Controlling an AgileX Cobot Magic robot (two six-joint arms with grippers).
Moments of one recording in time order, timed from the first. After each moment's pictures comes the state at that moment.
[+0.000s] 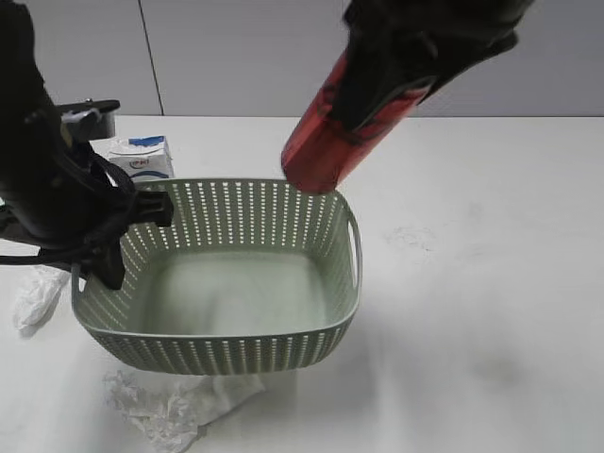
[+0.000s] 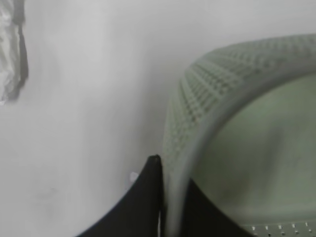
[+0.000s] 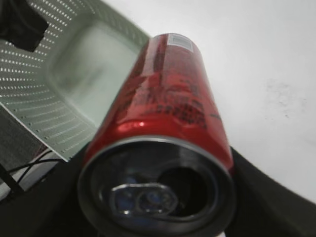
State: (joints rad) left arm -0.52 1.60 -1.04 -0.12 0.97 -0.44; right arm 0.69 1.59 -1.59 0.15 1.20 -0.02
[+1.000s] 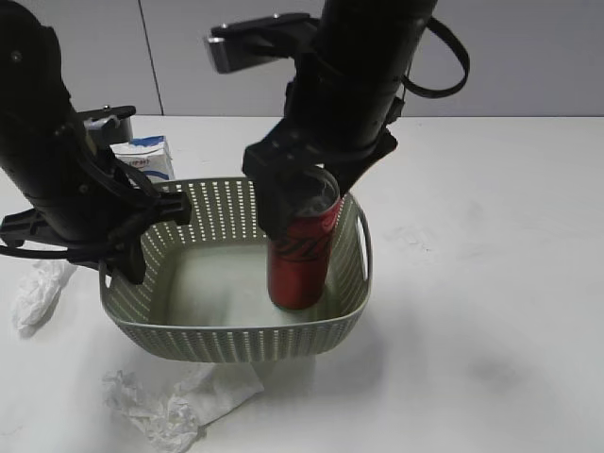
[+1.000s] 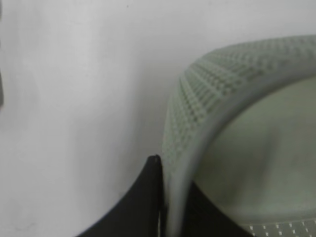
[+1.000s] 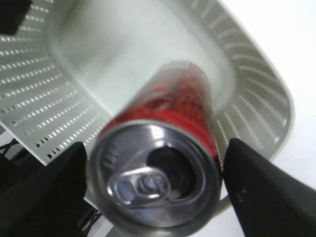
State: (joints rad) left arm -0.52 1.66 -1.04 -0.14 0.87 -0.44; right arm 0.77 1.88 -1.63 0.15 1.20 -0.07
